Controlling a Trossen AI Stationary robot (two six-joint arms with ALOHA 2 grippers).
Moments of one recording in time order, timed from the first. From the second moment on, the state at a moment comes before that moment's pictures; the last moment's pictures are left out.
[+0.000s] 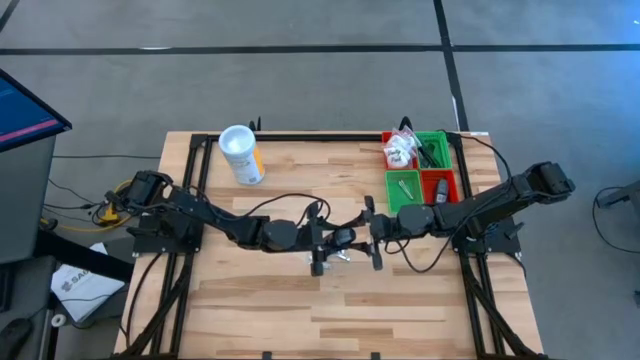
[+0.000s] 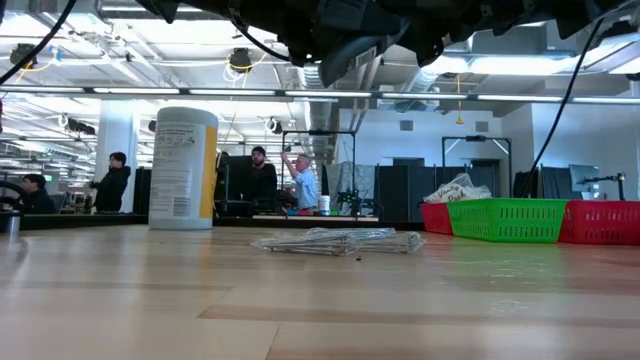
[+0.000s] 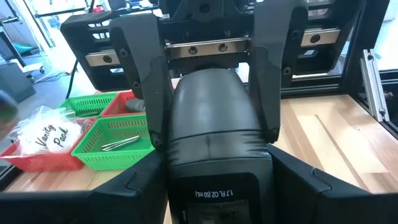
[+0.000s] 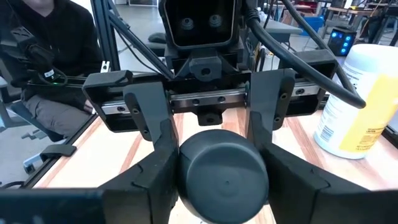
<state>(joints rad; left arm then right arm) -0.25 1.70 0.96 0.53 -0.38 0.08 0.25 1.33 0.65 0.50 0.16 -0.01</state>
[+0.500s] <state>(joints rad) -0.21 1.70 0.96 0.58 -0.24 0.08 0.27 1.33 0.66 0.51 0.15 -0.03</state>
